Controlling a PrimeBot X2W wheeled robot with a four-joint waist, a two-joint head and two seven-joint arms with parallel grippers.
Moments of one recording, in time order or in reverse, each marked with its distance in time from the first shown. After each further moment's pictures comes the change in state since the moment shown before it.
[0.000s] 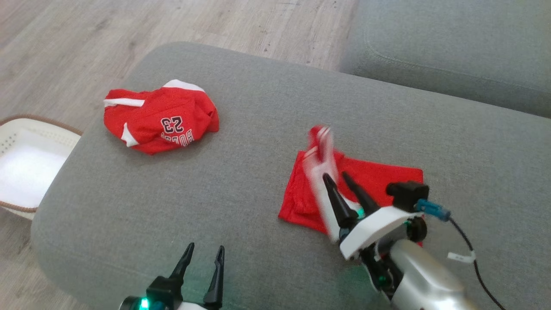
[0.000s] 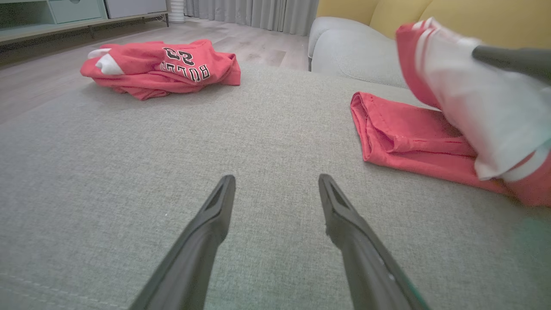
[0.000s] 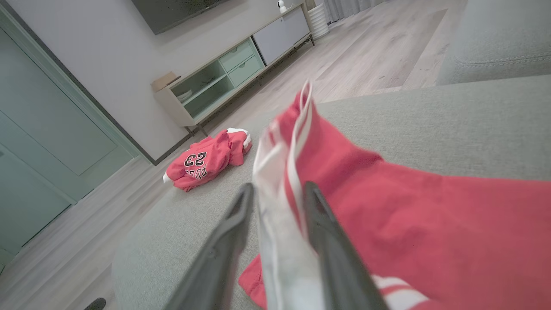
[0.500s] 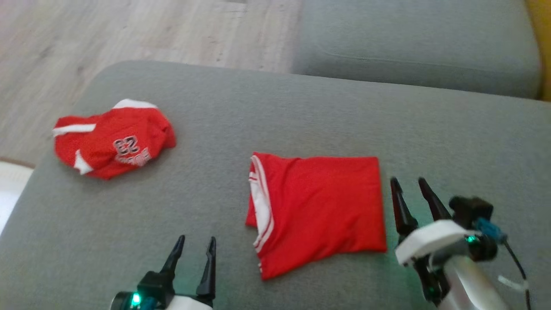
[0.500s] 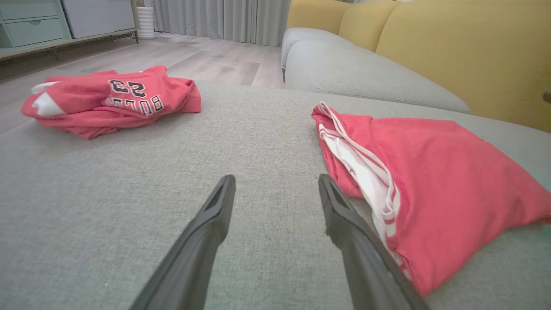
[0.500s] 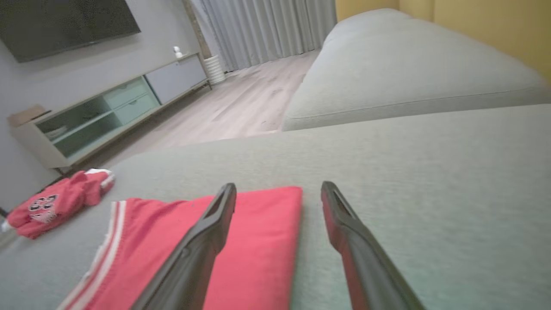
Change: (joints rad) left arm -0.001 0.000 0.040 -0.030 0.008 0.015 0.000; right arm 0.121 -0.005 -0.441 -0.035 -0.370 0.000 0.000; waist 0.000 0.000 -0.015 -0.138
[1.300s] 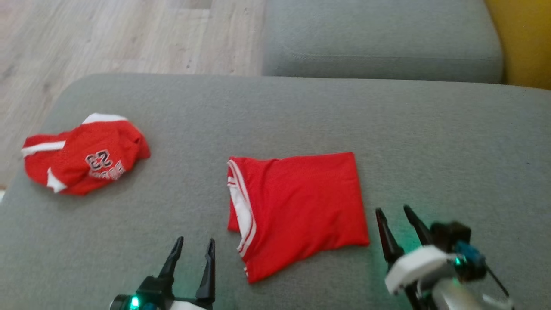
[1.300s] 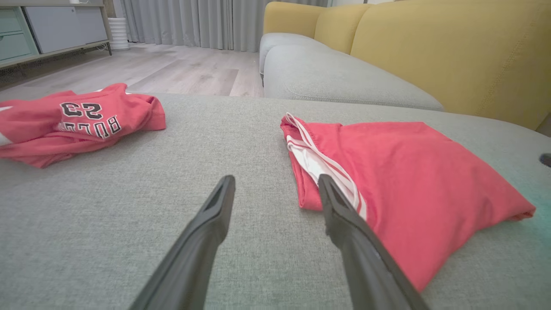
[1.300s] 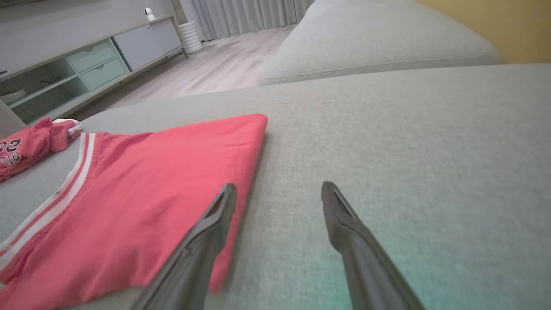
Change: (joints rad) left arm 0.037 0.000 0.023 -0.057 0.023 0.012 0.000; right arm 0.123 0.023 -0.002 -0.013 -0.142 0.000 0.000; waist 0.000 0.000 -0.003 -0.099
